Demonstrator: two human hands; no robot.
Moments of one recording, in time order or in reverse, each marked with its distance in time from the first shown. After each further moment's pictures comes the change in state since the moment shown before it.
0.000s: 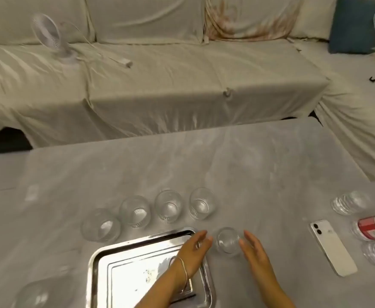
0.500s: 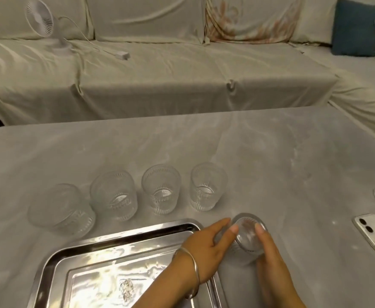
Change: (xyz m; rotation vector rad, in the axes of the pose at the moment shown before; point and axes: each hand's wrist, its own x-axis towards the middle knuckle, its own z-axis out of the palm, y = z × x) left_hand 0.076 -0.059 0.018 0.290 -0.109 0.370; right_hand 0.059 0.084 0.033 0.353 -0.210 -0.221
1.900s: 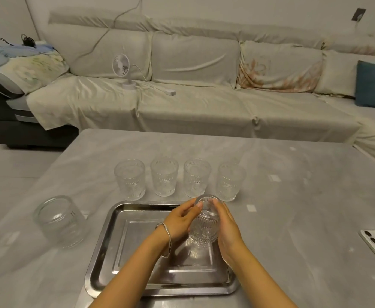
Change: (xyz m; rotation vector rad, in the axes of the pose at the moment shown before) left_hand -0.084 -0.033 -0.044 -0.323 0.320 0.094; right_hand -0.032 0.007 0.100 -0.007 -0.207 -0.008
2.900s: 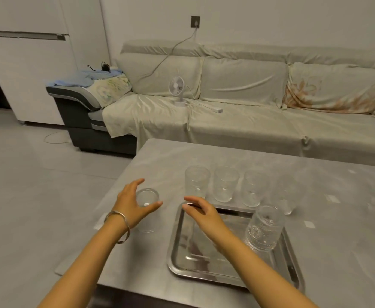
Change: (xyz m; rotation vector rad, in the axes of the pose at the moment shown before) left_hand -0.144 0.018 -0.212 0.638 0.705 0.078; right_hand -0.056 0.014 0.165 -0.505 -0.479 -0.160
